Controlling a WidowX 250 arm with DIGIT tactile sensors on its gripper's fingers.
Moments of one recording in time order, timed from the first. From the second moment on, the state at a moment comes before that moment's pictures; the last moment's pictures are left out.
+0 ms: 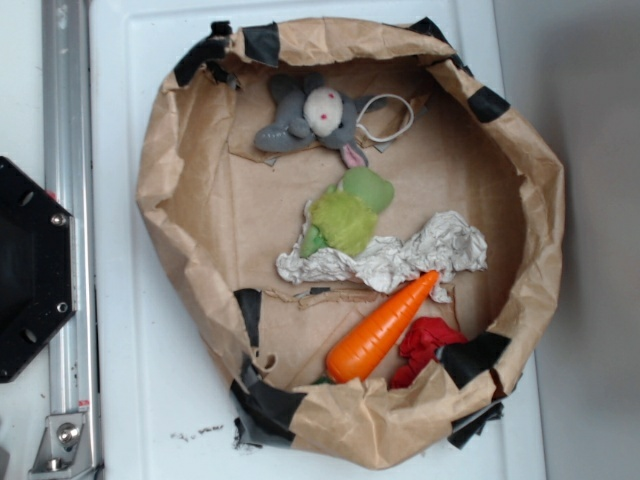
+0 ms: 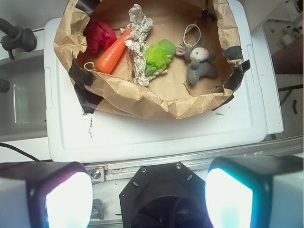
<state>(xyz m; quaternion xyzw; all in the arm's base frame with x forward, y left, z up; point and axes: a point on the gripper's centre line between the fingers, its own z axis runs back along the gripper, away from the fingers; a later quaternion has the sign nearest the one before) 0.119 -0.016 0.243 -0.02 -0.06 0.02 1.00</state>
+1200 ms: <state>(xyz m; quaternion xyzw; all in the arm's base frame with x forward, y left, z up) 0.252 0.033 0.094 0.14 -0.08 -0.22 0.96</state>
